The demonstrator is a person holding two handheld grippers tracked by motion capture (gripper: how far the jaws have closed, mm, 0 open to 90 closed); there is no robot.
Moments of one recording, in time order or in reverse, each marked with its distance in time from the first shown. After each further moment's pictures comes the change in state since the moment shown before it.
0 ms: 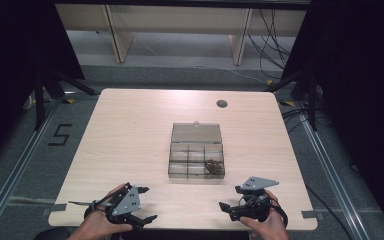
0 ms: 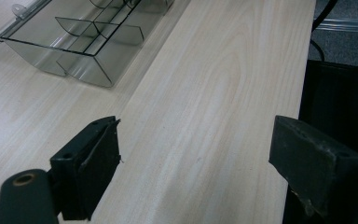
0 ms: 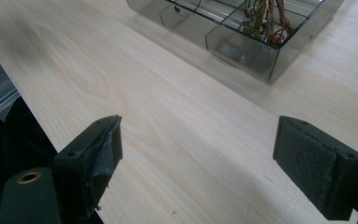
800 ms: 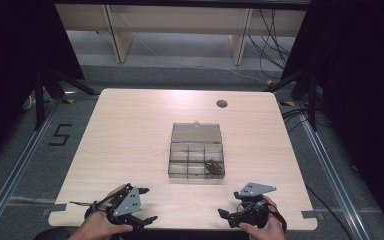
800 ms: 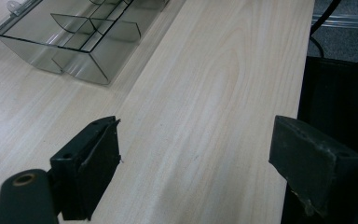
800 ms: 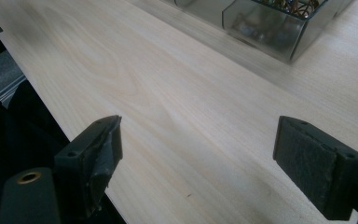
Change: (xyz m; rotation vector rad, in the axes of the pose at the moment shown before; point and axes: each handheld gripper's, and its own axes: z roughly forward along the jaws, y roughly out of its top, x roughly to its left) left arm 0.000 0.000 0.001 0.014 -0.007 0.011; right arm 0.005 -0.012 0.004 0.017 -0.001 -0.046
